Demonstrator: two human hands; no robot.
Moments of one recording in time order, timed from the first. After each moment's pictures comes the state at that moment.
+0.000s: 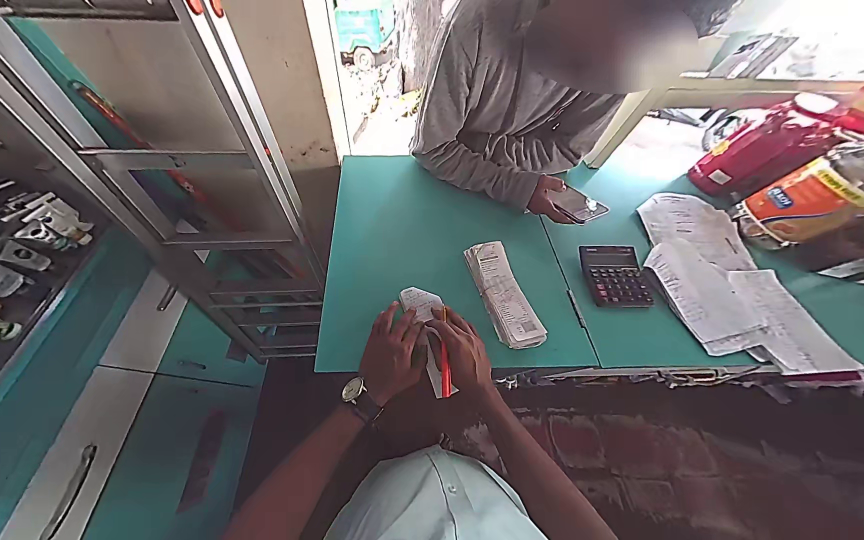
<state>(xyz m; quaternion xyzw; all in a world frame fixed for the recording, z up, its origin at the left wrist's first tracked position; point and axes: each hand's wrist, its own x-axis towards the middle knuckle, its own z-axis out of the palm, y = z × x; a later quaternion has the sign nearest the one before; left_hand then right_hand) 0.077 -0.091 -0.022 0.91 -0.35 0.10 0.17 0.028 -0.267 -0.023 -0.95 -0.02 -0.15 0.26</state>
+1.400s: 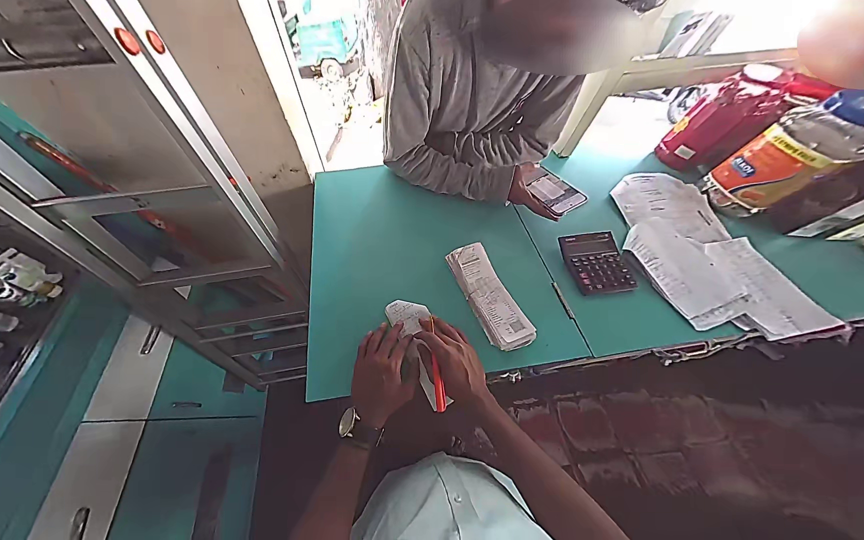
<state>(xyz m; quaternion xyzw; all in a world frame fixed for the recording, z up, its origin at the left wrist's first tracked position) 0.076 -0.091 -0.028 0.92 -0.33 0.12 0.18 0.028 -0.267 -0.028 -0.95 -0.02 -0.17 0.25</state>
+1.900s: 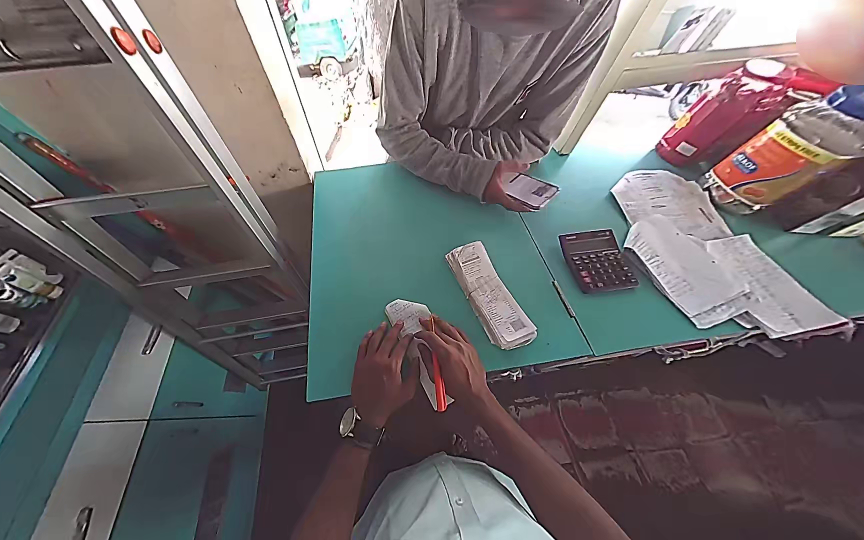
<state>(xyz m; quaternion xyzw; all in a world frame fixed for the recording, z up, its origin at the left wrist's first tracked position) 0.076 -0.091 -0.029 0.92 -0.33 0.13 0.17 0.028 -0.267 -0.030 -0.95 -0.02 -0.17 0.26</state>
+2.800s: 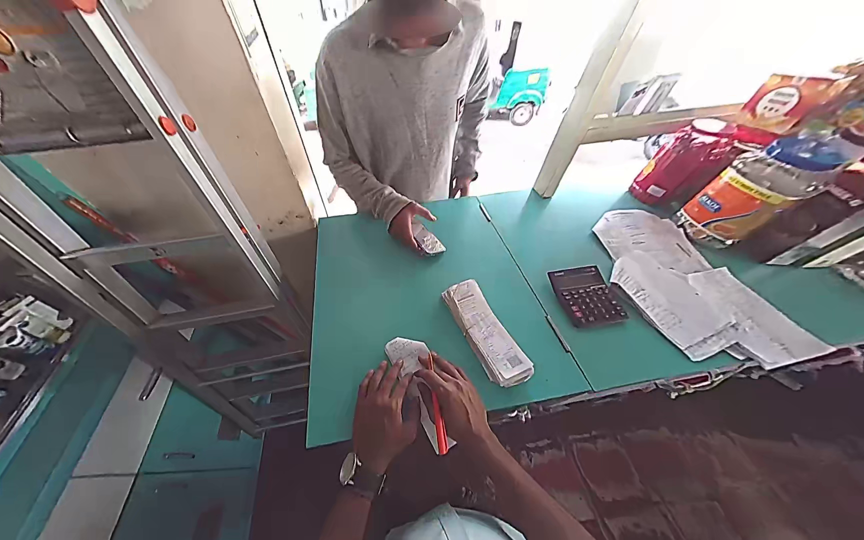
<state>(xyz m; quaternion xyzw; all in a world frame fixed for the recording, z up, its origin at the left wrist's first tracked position) 0.076 -0.093 -0.033 0.92 -0.33 0.15 0.16 0.027 -0.266 -0.030 -0.95 -0.03 -0.19 0.25</state>
